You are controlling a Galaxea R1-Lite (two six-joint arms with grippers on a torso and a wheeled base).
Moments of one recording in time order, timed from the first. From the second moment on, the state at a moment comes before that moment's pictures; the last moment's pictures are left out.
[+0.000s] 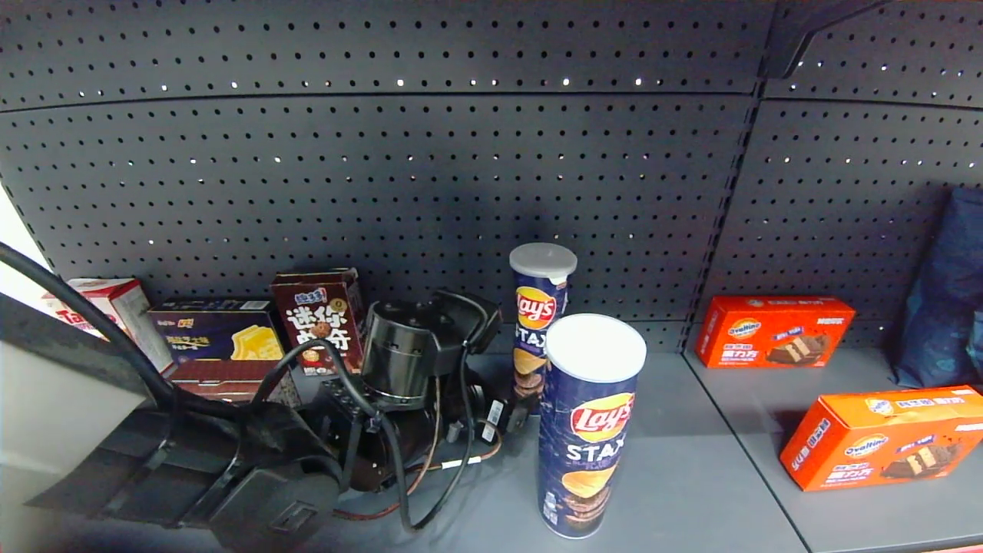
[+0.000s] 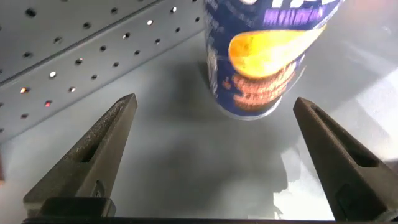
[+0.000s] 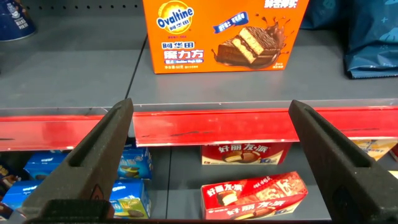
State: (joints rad) left arm -0.69 1.92 -0.84 -0.66 0.17 0.00; right arm -0.07 0.08 0.00 0.00 0.04 0.00
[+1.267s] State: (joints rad) left arm -0.69 2.00 -0.89 -0.66 0.17 0.00; right arm -0.07 0.08 0.00 0.00 0.04 0.00
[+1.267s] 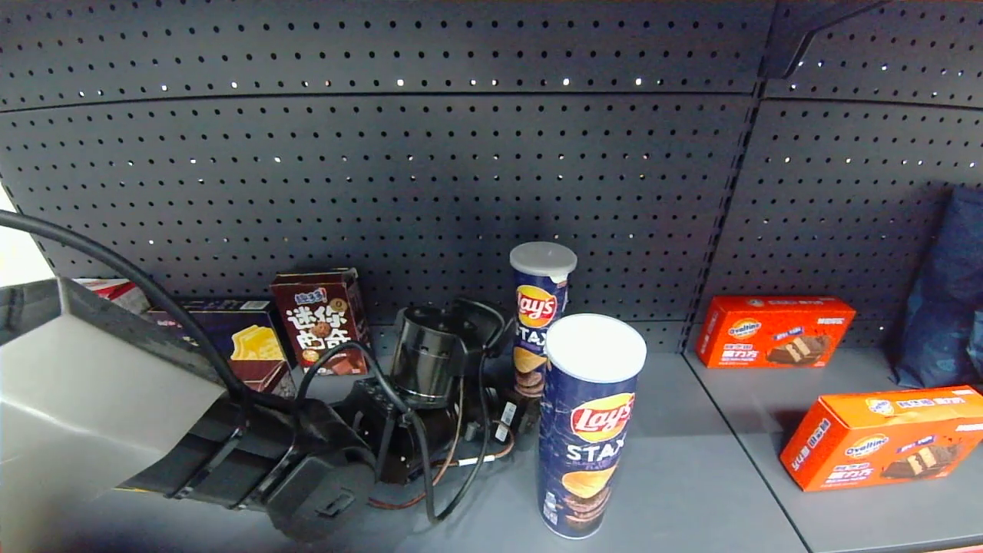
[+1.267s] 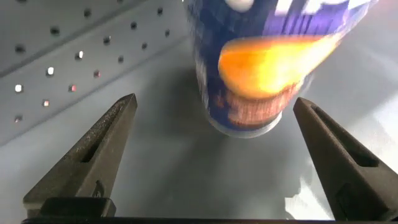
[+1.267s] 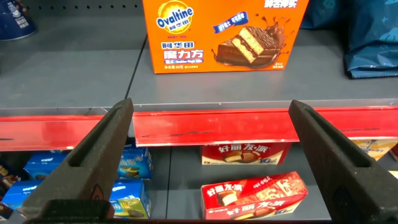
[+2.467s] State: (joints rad) left arm -0.66 1.96 -0.89 -0.66 0.17 0.00; right arm -0.07 0.08 0.00 0.00 0.04 0.00
